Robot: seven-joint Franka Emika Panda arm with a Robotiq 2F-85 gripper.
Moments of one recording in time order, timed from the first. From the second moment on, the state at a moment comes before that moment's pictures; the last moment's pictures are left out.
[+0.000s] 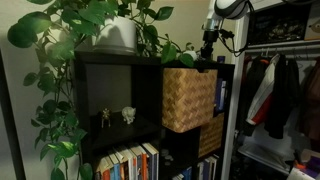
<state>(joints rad) 0.02 -0.22 0.04 -2.00 -0.09 2.04 -0.15</state>
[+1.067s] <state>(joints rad) 0.07 -0.47 0.11 -2.37 -0.04 2.21 0.03</state>
